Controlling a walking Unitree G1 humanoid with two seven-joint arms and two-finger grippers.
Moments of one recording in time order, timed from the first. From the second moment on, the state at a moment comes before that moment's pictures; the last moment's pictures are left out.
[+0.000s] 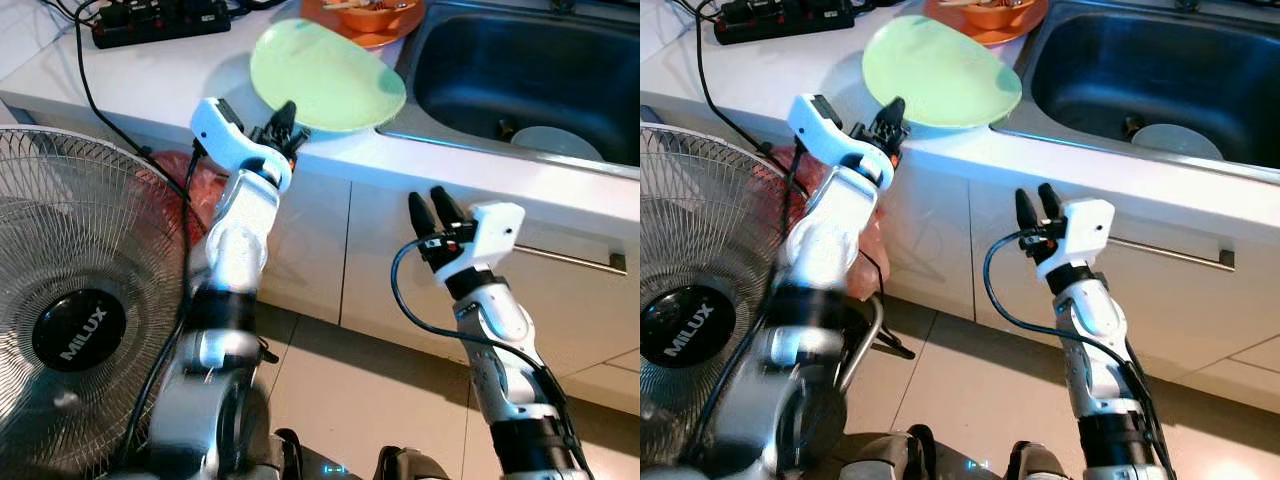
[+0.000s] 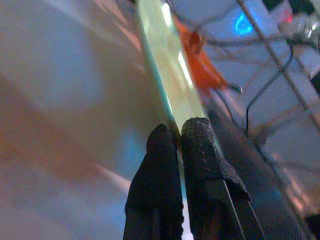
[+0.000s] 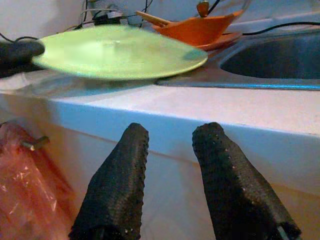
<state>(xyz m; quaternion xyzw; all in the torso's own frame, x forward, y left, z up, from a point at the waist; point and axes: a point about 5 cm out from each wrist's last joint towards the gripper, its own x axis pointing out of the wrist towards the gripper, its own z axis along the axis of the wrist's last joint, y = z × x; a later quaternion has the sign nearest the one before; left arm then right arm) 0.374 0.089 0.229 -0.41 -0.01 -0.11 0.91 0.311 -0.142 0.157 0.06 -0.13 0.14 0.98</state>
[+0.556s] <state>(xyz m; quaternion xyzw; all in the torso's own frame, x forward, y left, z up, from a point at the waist) 0.362 0.071 0.204 -0.41 0.05 -0.16 0.90 0.321 -0.156 0.168 0.06 -0.15 0.08 0.98</state>
